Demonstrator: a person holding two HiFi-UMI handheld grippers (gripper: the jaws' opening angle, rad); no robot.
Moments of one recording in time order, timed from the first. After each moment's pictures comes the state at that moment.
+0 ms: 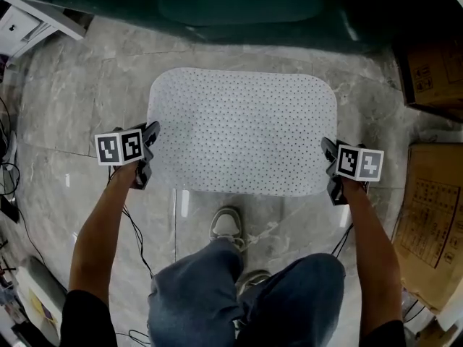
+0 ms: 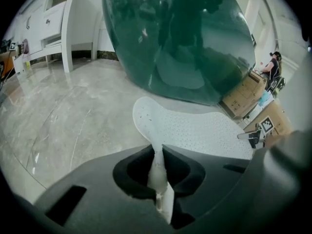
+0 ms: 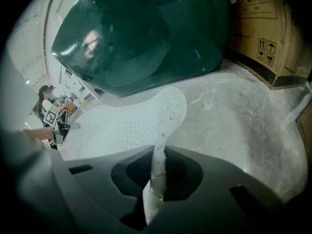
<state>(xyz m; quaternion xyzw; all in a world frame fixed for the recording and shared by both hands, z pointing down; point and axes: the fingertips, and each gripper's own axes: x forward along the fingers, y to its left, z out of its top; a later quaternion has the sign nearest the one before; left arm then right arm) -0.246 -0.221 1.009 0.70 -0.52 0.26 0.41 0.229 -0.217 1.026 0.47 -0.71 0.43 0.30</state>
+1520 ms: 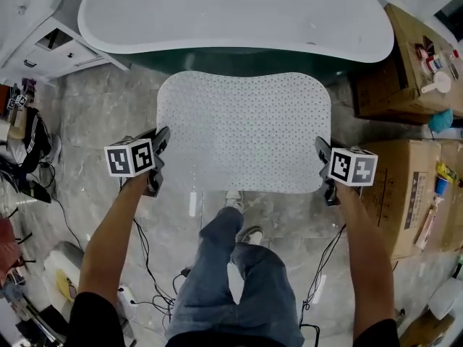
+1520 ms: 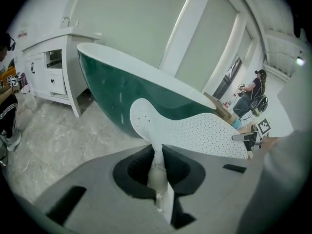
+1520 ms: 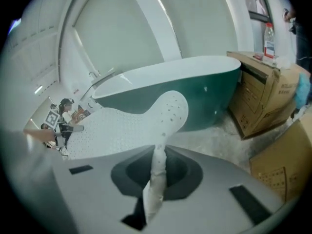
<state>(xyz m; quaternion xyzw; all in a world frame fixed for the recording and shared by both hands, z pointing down) -0.205 -0.190 0.554 0.73 -0.52 0.22 0.39 0.217 -0.197 0.569 0.47 -0.75 0.39 0.26</state>
